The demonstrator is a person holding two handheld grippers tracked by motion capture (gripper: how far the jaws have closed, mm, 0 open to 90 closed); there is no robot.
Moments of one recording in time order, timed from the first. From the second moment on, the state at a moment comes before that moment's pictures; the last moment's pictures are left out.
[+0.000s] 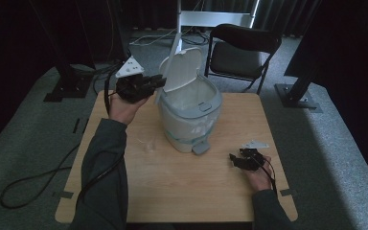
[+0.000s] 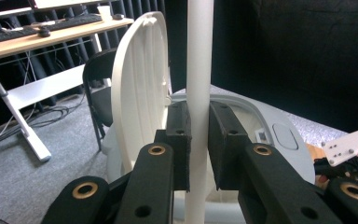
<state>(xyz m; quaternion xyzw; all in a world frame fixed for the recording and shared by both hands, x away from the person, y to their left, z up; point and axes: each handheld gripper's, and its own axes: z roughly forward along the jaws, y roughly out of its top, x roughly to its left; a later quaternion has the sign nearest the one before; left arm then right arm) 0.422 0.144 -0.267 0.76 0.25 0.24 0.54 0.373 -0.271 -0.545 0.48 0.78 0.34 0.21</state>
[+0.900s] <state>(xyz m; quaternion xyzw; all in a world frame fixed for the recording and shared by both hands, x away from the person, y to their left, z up) 0.447 0.105 -0.263 0.74 0.27 0.21 0.58 0.373 -0.271 -0.545 0.48 0.78 0.34 0.21</state>
